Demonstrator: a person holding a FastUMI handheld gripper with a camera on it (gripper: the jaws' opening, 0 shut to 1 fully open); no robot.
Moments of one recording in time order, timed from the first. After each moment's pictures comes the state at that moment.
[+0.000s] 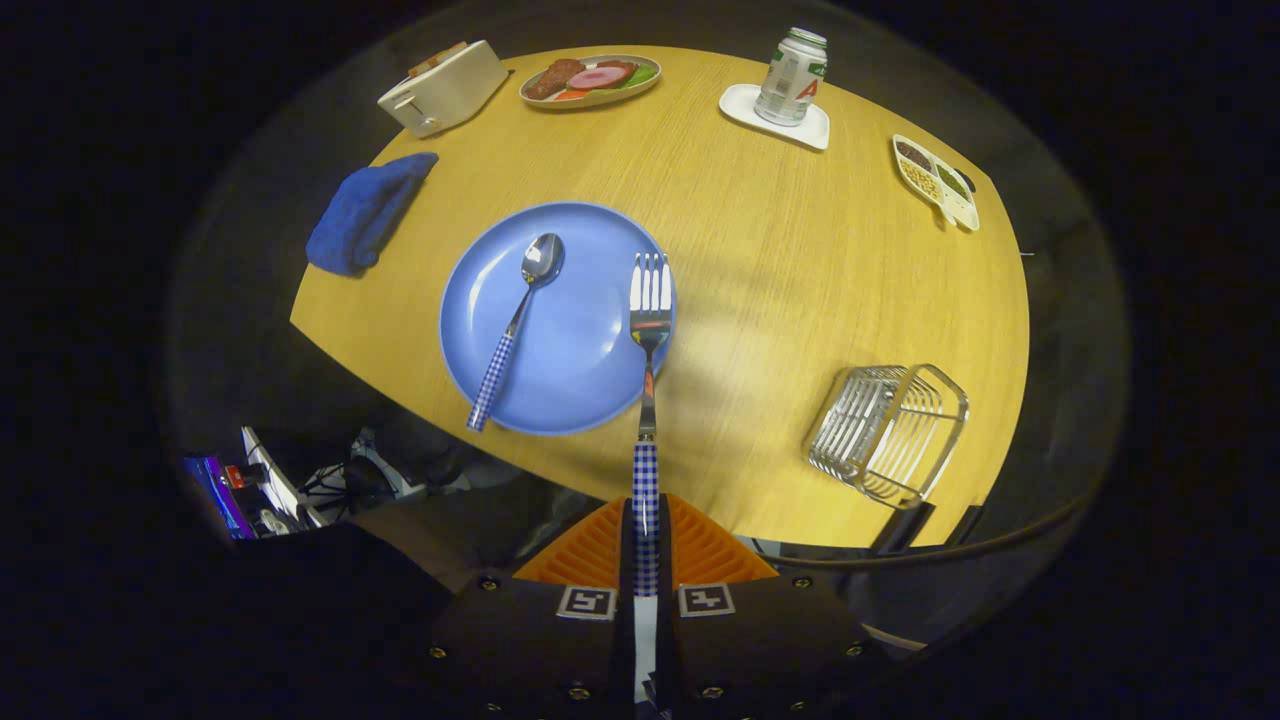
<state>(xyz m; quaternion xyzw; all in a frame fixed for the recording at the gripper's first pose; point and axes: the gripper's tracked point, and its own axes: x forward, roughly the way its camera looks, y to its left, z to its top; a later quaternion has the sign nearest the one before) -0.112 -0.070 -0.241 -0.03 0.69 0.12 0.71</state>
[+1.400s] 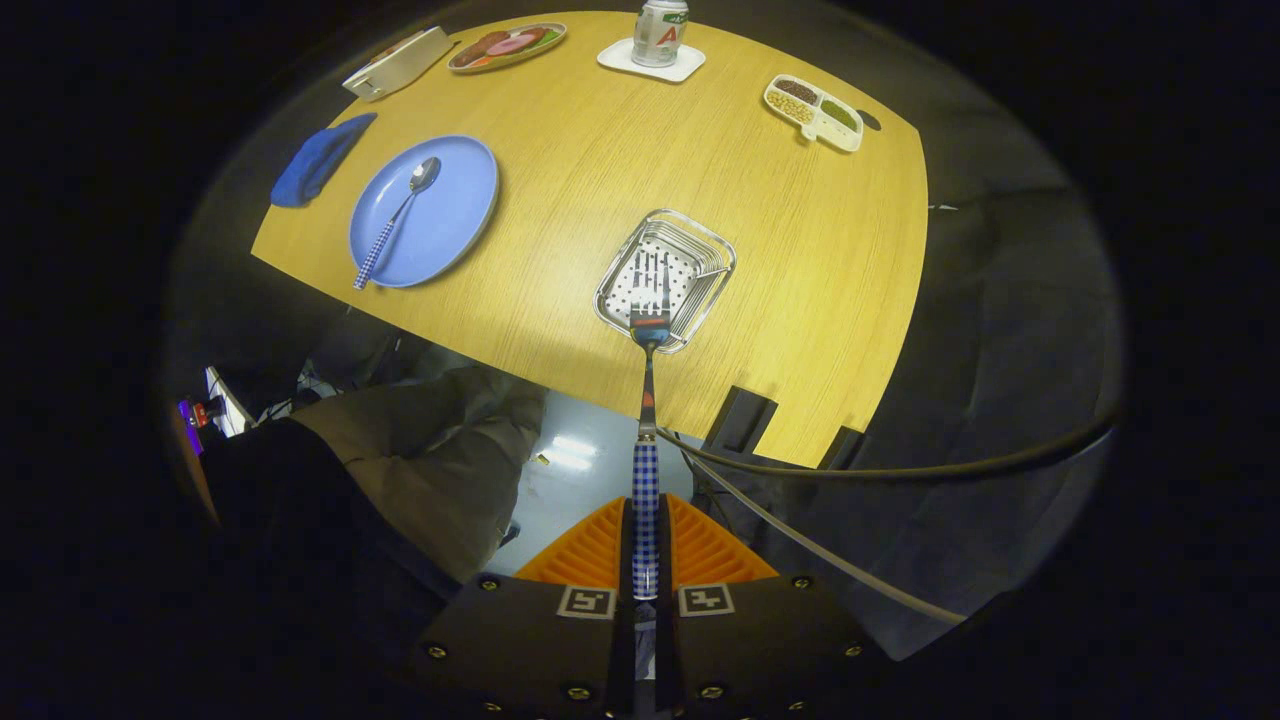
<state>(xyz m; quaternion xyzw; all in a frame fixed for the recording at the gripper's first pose) -0.169 -0.241 -0.192 -0.11 0.76 0.07 0.64</state>
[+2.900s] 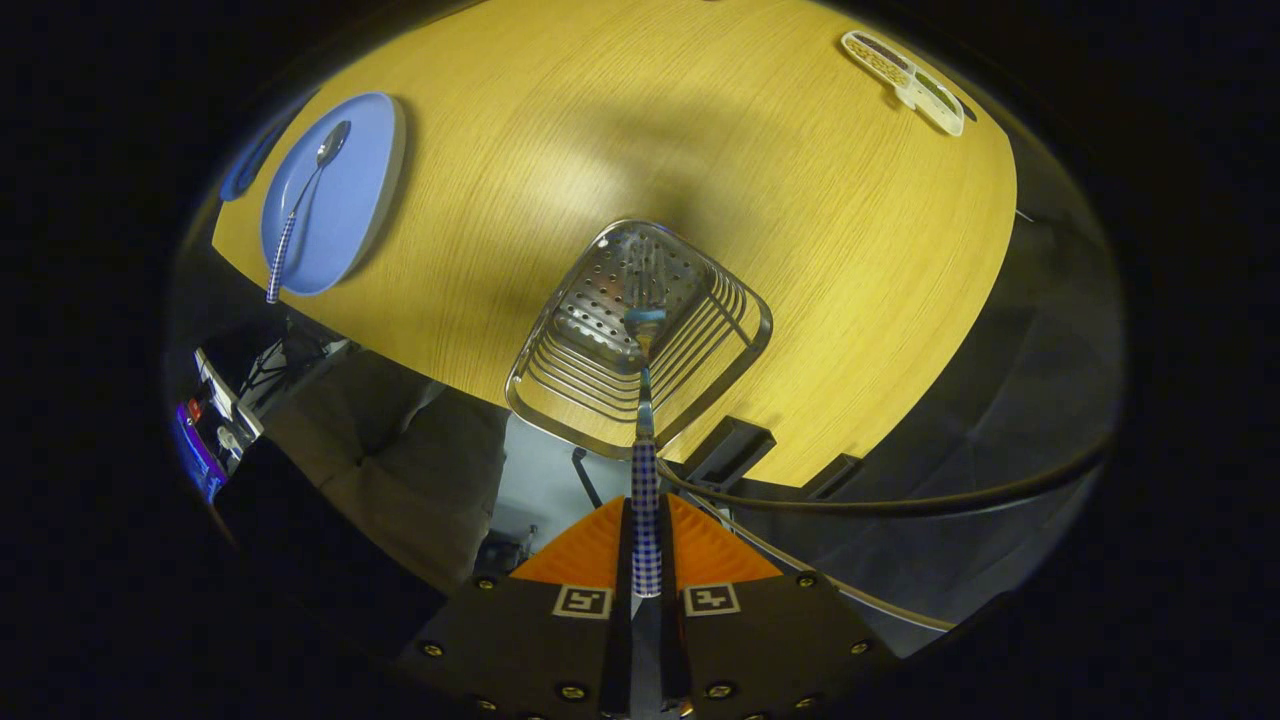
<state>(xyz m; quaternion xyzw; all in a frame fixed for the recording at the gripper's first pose) -0.110 -0.251 -0.257 -0.13 0.85 0.09 0.50</state>
